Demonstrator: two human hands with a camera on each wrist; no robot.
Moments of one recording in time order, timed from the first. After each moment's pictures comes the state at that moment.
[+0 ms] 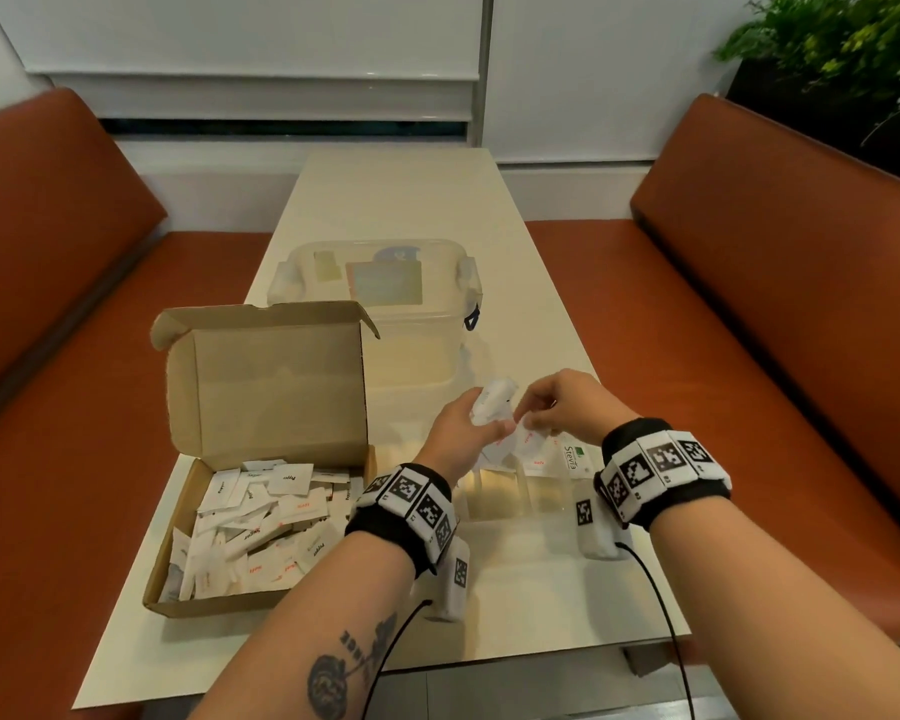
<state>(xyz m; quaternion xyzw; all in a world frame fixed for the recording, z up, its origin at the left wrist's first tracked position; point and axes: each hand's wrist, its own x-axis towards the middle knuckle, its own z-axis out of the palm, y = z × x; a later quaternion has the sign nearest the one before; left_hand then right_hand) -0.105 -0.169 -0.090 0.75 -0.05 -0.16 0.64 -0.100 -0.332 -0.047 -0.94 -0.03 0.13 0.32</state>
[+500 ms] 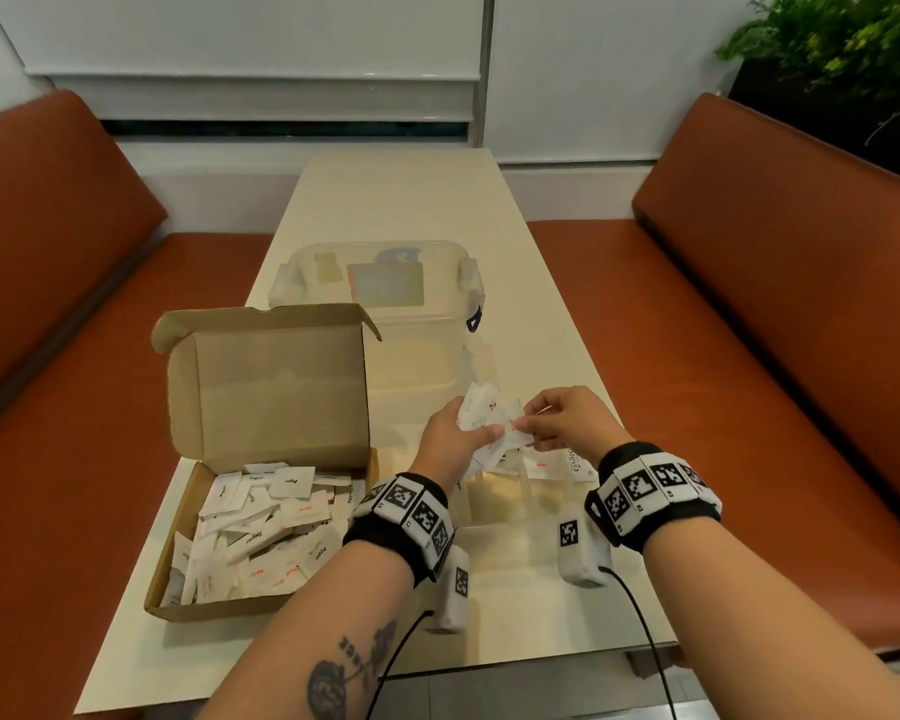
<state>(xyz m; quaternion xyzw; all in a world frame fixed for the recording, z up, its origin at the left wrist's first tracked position) -0.102 -0.163 -0.103 0.71 0.02 -0.14 0.69 -0.105 -0.328 -0.073 -0.84 0.10 0.11 0.53</state>
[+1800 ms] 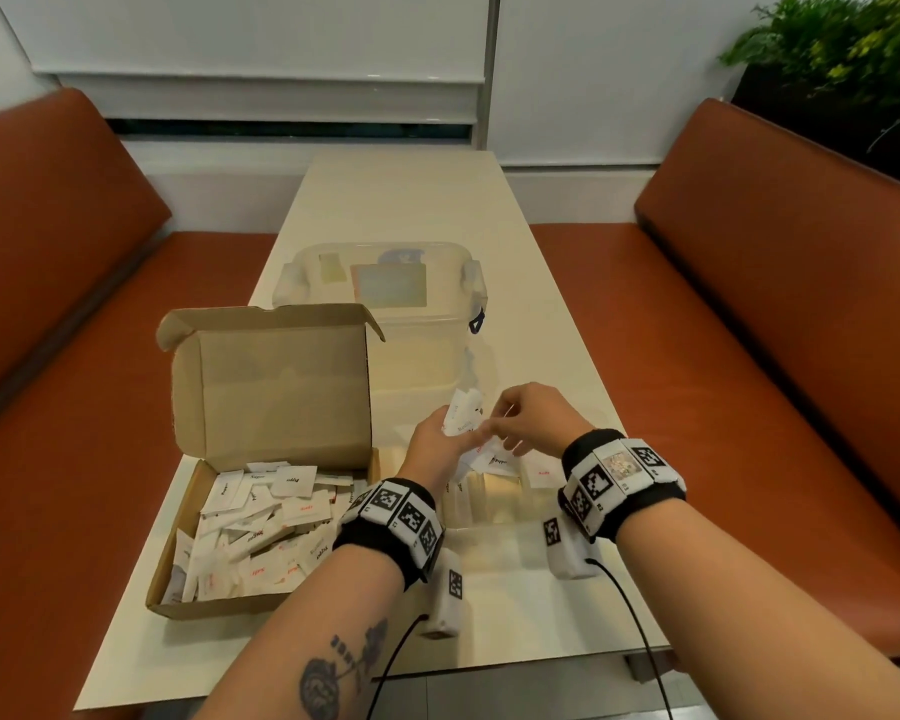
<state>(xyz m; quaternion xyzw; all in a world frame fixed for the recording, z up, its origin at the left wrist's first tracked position) -0.100 -0.150 -0.116 0.69 0.05 -0.15 0.71 -0.092 -0.292 -0.067 -0.91 0.03 0.14 0.39</state>
